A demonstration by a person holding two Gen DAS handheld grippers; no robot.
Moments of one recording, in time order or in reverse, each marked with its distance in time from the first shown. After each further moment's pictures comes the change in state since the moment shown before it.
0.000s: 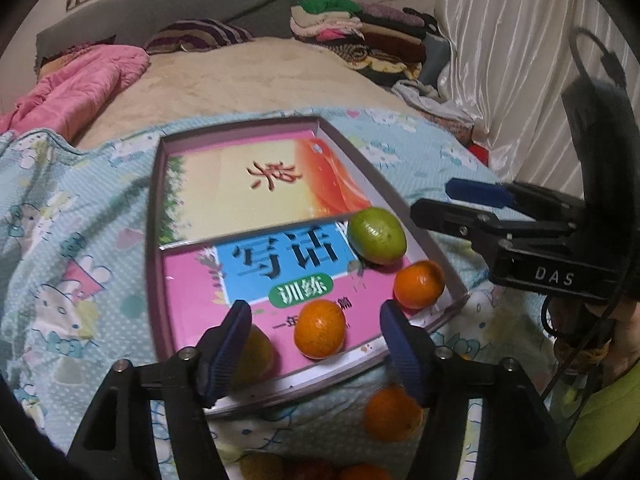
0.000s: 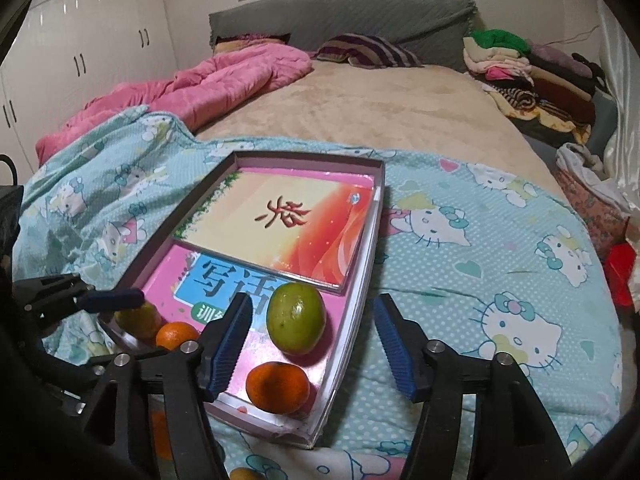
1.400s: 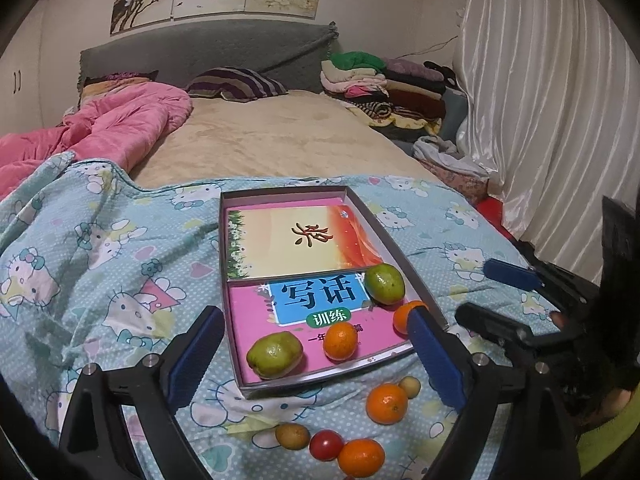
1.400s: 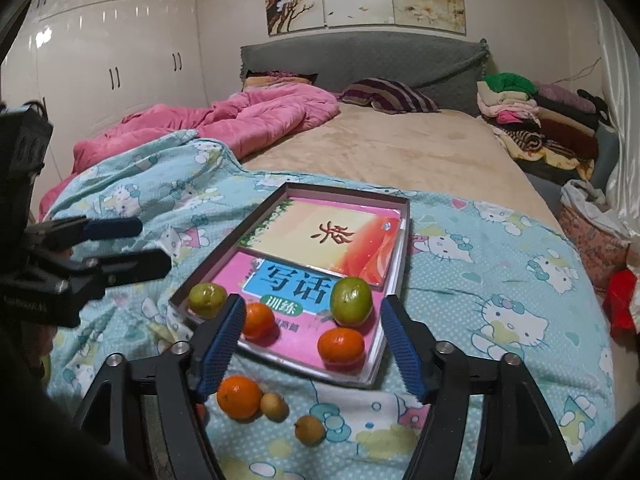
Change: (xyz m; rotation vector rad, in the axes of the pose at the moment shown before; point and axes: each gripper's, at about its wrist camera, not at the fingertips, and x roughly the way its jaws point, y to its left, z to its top) left arm -0.086 0.003 -0.009 -0.057 -0.192 0.086; right arm -0.081 0.047 -0.038 -0.071 -0.150 0.033
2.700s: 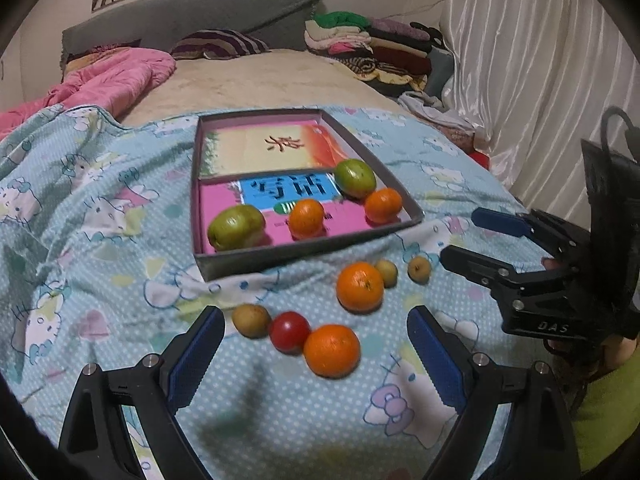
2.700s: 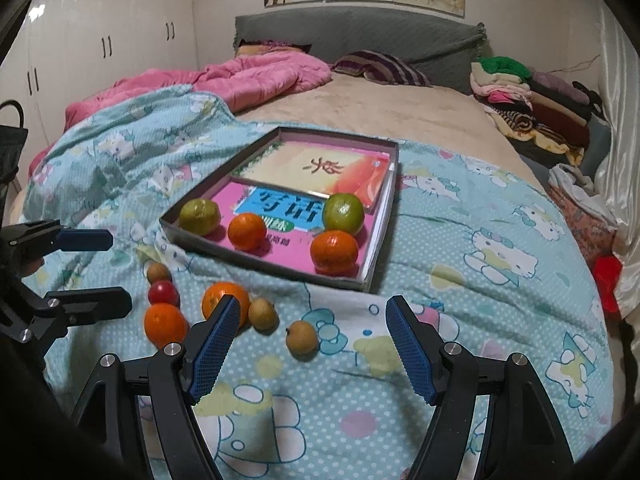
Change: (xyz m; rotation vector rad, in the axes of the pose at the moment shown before) left arm -0.003 -0.021 -0.085 0.031 0.148 -0.045; right arm -0.006 0.008 -0.063 -0.035 0.115 -0.055
